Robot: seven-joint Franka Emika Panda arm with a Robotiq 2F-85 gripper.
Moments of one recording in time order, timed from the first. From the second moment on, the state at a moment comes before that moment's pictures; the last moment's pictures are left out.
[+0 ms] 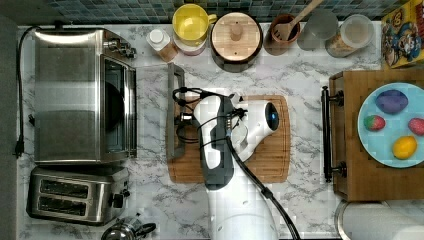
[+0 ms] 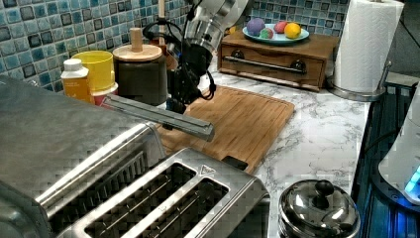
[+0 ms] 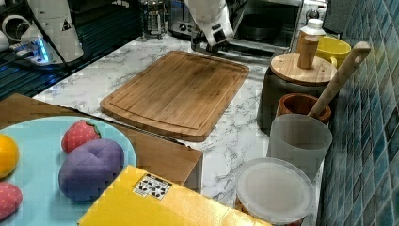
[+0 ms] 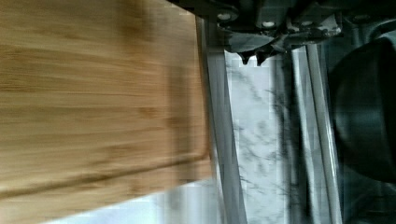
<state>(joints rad) -0.11 0.33 0.11 -2.21 1.03 0.65 -1.45</state>
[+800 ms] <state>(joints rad) 0.05 0.17 0.20 -2.19 0.43 0.89 -0.95</state>
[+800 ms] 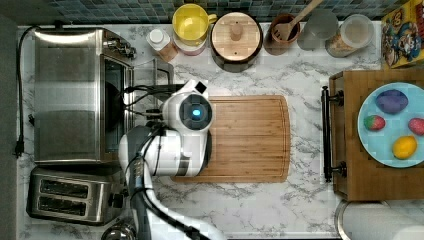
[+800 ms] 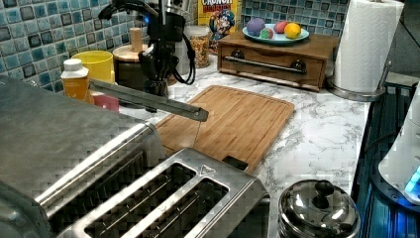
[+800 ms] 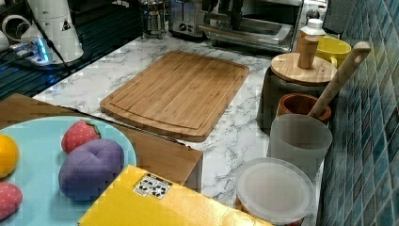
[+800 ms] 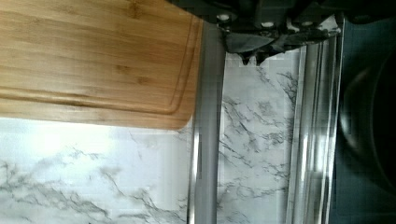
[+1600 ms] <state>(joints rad) 0.16 0.25 0.32 -1.92 -0.03 0.66 -0.45</state>
